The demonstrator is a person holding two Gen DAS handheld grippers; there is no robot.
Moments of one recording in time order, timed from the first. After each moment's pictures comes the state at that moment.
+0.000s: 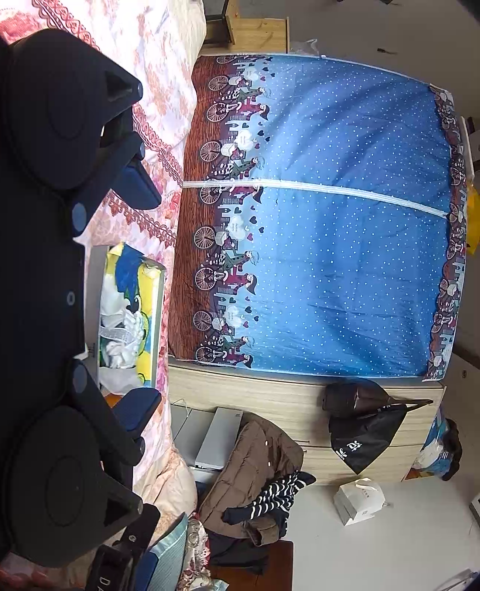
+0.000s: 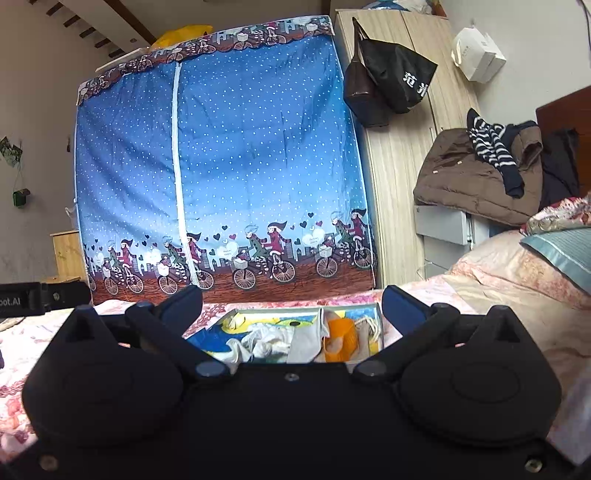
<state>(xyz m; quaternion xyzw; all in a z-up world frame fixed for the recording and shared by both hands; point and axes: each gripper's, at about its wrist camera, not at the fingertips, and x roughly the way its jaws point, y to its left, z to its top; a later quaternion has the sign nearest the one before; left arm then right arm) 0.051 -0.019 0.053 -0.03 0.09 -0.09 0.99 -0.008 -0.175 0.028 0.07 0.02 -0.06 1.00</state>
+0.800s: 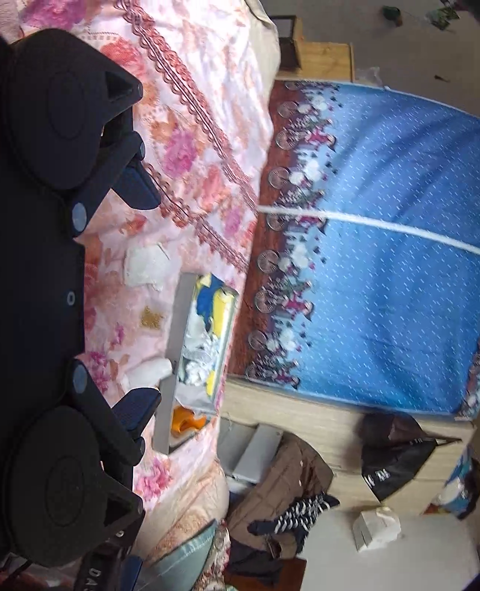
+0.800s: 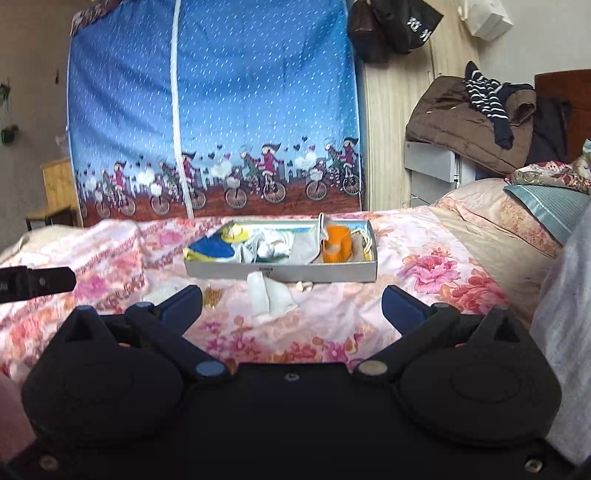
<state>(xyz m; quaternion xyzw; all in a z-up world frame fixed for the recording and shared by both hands) 0.000 0.023 0.008 -0.07 0.20 -0.05 0.98 0.005 -0.144 -0.002 0.04 0.15 -0.09 0.98</state>
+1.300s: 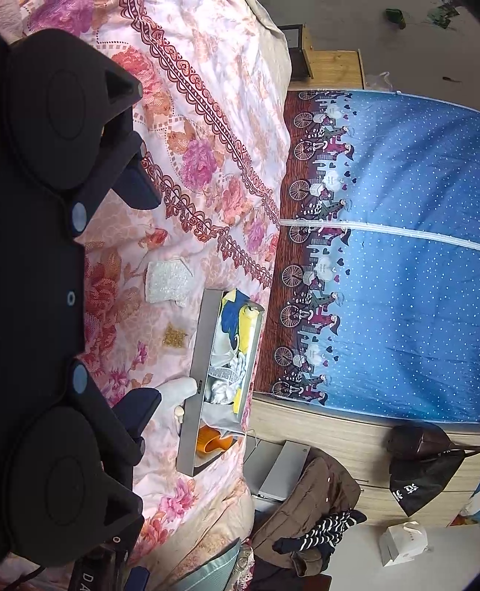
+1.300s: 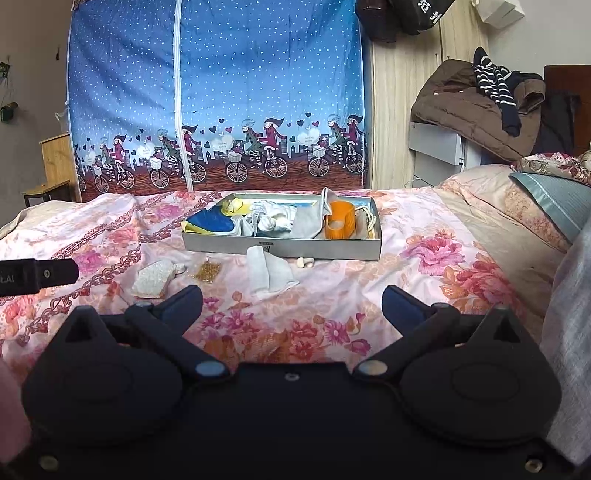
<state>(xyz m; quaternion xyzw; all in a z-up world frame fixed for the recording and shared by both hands) 0.012 0.019 0.000 -0.05 0.23 -0.04 0.97 0.009 -0.139 -0.014 0.03 0.18 -0.08 0.98</state>
